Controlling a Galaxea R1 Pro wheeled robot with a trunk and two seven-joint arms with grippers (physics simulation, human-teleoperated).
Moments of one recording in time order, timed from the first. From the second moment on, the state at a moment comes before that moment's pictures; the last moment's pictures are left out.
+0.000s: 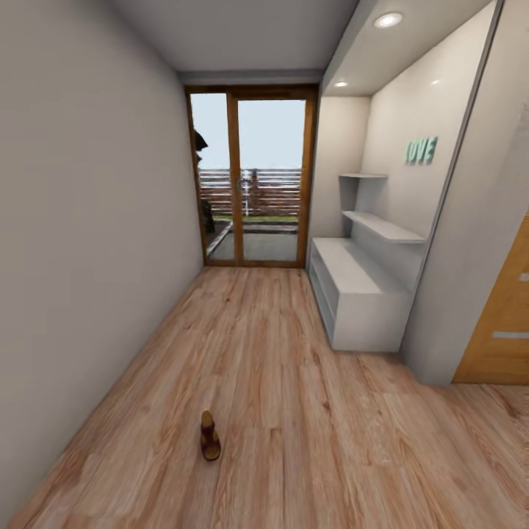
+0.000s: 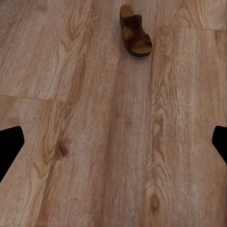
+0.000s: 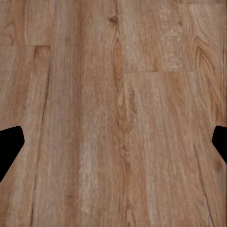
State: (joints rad) left arm -0.16 0.07 0.06 -0.28 0.02 -0.42 -0.01; right arm -0.10 -0.05 -0.05 -0.48 -0.05 -0.31 0.00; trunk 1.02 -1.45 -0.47
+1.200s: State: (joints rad) left arm -0.16 0.07 0.06 -0.28 0.02 -0.42 -0.01; right arm -0.11 -0.05 -0.05 -0.48 -0.05 -0.31 0.00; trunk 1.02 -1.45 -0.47
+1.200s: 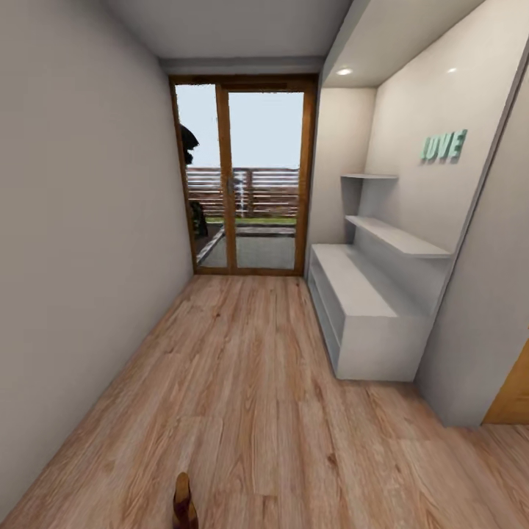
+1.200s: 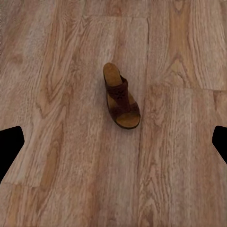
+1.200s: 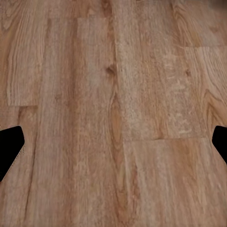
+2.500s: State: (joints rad) left arm -0.16 0.07 0.20 -0.28 0.02 -0.42 -0.01; right arm -0.11 -0.05 -0.05 -0.47 -0.05 -0.31 0.00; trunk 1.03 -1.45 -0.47
